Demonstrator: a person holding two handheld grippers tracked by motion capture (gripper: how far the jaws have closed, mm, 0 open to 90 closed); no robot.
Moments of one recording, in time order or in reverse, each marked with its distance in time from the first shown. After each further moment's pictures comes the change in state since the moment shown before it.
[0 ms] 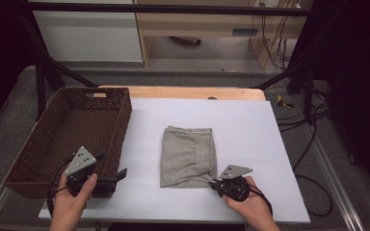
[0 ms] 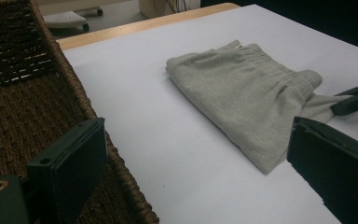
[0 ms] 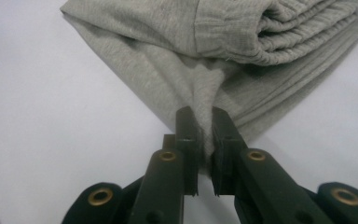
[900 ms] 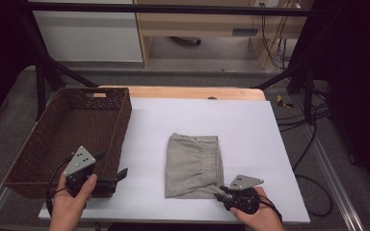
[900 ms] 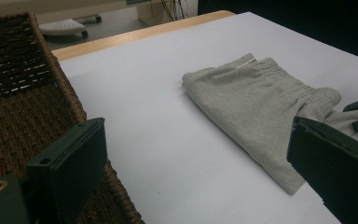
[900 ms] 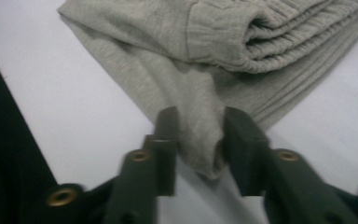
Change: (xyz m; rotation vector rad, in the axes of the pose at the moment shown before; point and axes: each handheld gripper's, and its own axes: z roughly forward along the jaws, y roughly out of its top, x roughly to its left) left arm -0.007 0.007 -0.005 -0.019 -0.008 0.012; right arm 0.007 -0.024 -0.023 -0.007 0.001 0.012
